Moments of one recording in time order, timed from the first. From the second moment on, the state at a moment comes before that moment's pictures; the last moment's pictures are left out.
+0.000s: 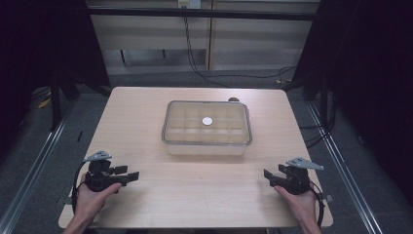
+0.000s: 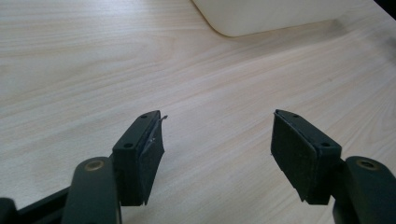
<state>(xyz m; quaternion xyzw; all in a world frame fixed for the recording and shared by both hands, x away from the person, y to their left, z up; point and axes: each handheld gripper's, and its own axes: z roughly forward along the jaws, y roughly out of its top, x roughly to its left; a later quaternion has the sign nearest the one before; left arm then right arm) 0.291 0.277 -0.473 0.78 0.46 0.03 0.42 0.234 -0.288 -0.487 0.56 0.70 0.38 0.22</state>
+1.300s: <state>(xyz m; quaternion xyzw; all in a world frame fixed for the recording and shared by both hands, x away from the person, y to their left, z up) 0.328 0.255 -0.449 0.77 0.45 0.03 0.45 0.277 -0.287 -0.458 0.52 0.72 0.43 0.16</state>
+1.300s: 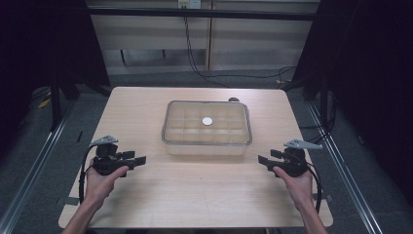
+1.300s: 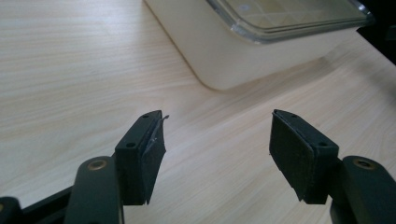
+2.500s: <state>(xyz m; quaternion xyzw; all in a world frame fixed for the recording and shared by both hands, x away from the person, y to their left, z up) 0.393 0.214 -0.429 0.77 0.45 0.03 0.45 0.378 -0.275 -0.427 0.50 0.74 0.43 0.13</state>
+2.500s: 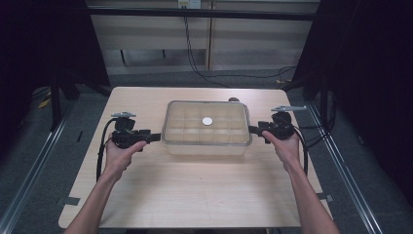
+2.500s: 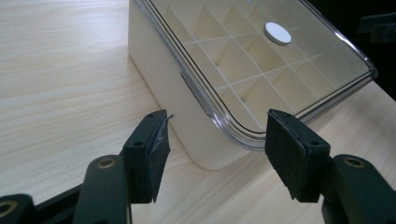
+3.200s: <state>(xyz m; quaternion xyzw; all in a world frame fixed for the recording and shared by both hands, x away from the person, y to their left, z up) 0.418 0.198 -0.432 0.78 0.46 0.02 0.42 0.439 -0.261 -0.431 0.50 0.76 0.39 0.13</state>
